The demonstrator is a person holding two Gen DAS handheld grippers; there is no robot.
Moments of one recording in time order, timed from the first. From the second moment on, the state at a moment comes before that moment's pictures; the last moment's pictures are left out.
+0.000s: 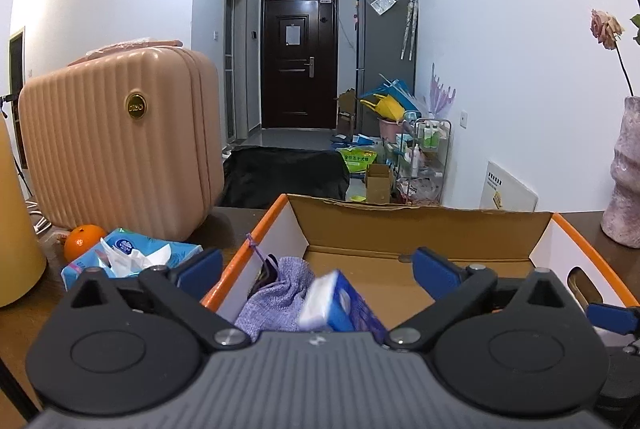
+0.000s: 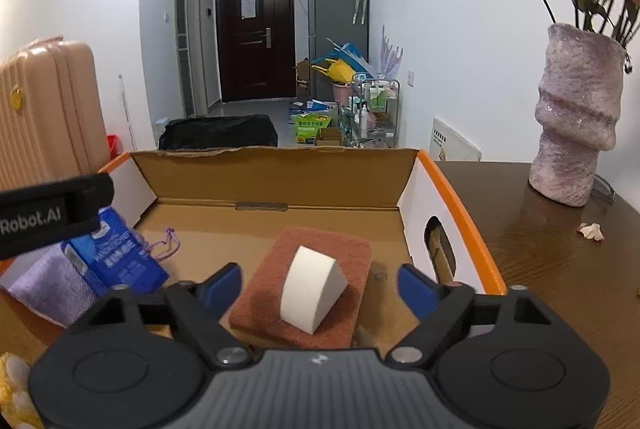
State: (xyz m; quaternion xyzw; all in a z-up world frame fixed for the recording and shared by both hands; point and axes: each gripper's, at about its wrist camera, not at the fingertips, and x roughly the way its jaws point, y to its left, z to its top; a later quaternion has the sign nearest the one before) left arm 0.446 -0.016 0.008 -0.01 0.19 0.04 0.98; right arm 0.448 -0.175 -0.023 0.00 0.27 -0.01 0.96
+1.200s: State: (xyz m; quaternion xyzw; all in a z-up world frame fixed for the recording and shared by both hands) left arm 0.431 0.002 0.024 -0.06 0.20 0.04 0.98; right arm 0.432 -0.194 -0.005 0.06 0.25 -0.01 0.97
